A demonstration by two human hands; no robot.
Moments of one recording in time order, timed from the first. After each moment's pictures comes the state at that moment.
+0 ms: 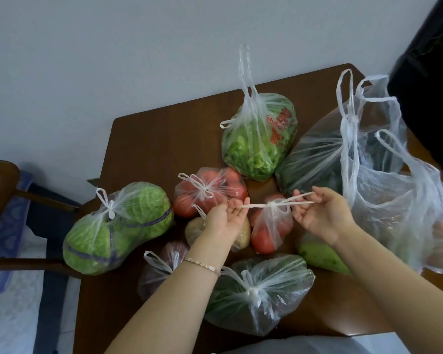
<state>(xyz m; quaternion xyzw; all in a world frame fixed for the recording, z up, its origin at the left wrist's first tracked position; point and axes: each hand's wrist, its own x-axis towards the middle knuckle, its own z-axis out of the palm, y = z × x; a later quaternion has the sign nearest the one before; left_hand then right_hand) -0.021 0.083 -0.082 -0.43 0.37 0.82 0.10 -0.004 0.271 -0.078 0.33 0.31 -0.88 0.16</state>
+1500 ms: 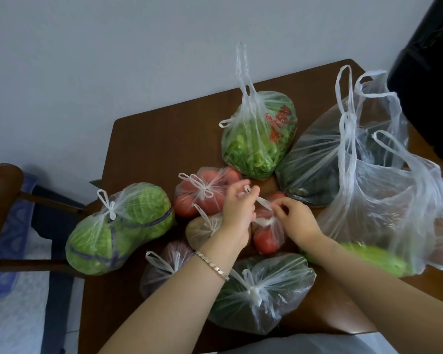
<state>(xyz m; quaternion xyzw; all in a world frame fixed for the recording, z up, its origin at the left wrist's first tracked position) -0.008 0.114 -0.049 -0.26 0.61 0.74 0.14 0.004 0.234 -0.111 0.08 0.88 -0.46 0.10</state>
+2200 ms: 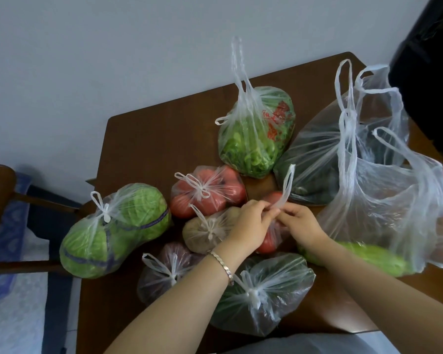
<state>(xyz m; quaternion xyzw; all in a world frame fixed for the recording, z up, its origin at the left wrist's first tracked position) -0.003 0.116 -0.095 0.05 0.91 0.37 0.18 0.013 0.242 -0.111 0.14 0.71 -0.67 0.17</state>
